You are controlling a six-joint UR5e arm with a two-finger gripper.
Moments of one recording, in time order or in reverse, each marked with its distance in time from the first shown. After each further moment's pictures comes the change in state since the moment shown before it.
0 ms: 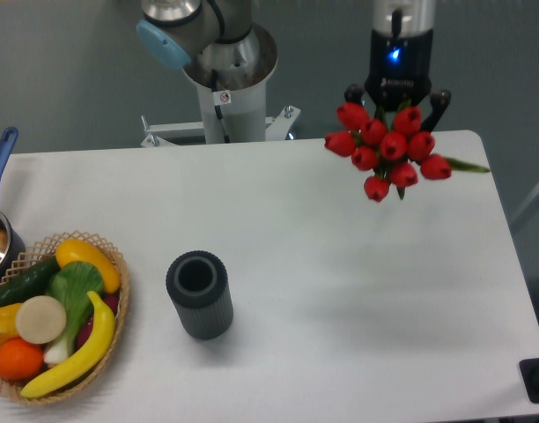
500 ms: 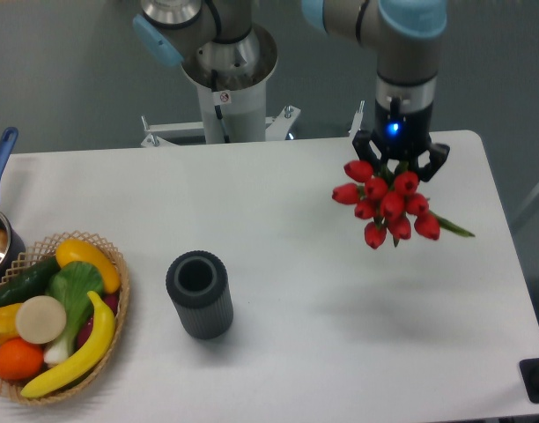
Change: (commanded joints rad) arm -0.077 -0.196 0.078 0.003 0.221 0.002
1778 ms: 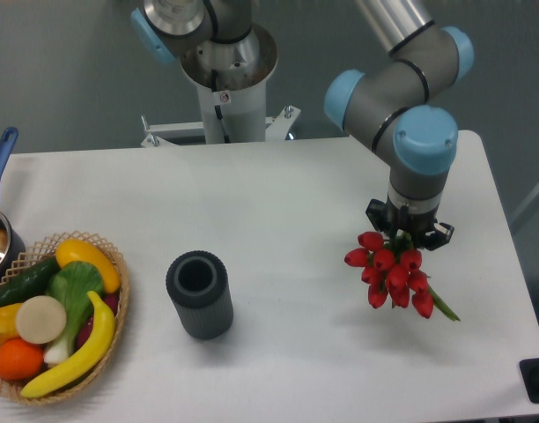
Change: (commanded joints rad) arm -0.038 -0.259 0.137 0.005 0.034 -0.002
